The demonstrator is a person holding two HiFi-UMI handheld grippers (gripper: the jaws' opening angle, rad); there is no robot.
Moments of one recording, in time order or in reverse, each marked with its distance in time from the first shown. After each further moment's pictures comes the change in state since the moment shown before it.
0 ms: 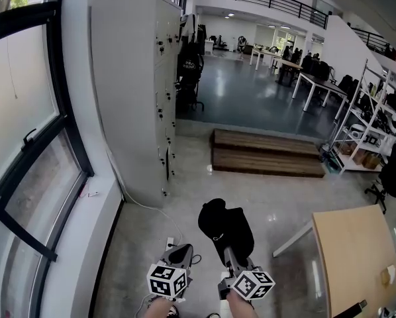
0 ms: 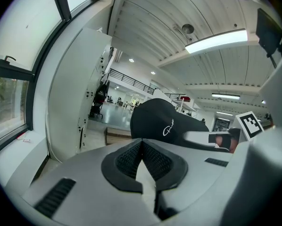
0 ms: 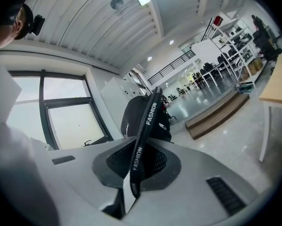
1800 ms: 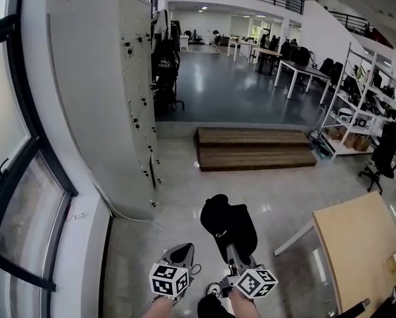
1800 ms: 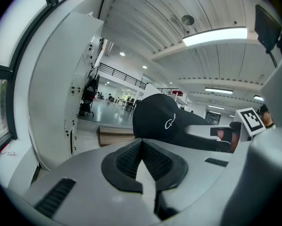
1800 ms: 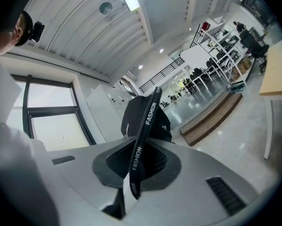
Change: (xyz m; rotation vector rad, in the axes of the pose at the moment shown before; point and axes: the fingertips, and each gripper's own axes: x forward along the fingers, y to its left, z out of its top) left arm 0.127 0.051 0.027 0.062 0.069 -0.105; right arm 0.098 -0.066 0.040 0.068 -0.113 -0.085
